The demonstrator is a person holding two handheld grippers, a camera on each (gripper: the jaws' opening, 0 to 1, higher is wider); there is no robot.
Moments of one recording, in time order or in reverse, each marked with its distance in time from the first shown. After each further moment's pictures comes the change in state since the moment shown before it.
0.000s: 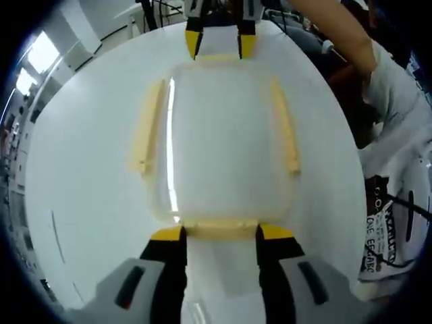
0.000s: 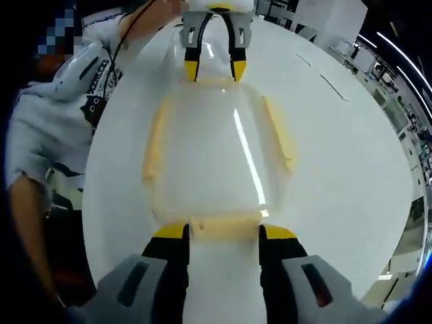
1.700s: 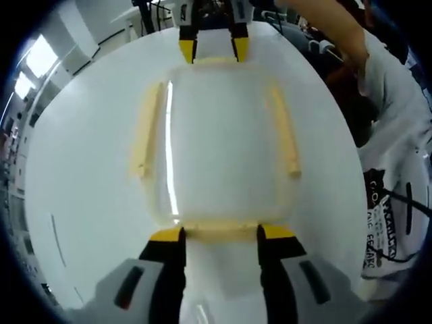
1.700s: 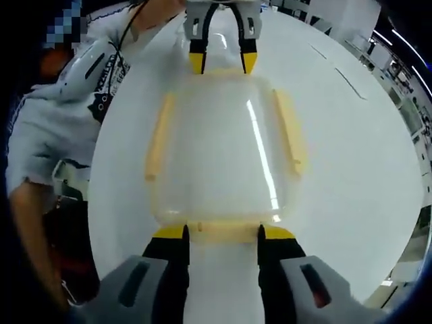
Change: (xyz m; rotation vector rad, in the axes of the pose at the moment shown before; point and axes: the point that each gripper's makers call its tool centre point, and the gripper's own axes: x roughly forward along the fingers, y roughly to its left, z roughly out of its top) left arm 0.000 0.003 0.001 0.022 -0.014 -0.008; right arm 0.005 -0.002 0.003 -0.031 0.085 0.093
